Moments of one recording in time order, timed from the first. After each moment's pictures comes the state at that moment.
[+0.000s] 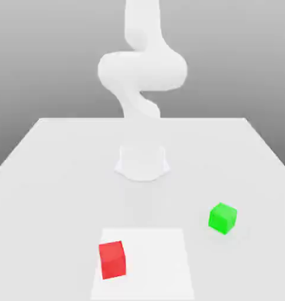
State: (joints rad) arm 0.02 -0.71 -0.03 -2.33 0.01 2.34 0.75
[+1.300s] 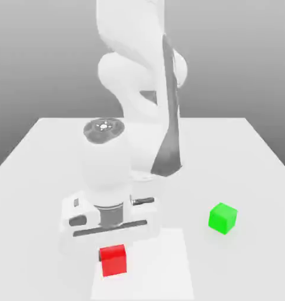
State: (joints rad) arm 0.01 0.19 -0.14 -2.62 0.08 2.80 0.34
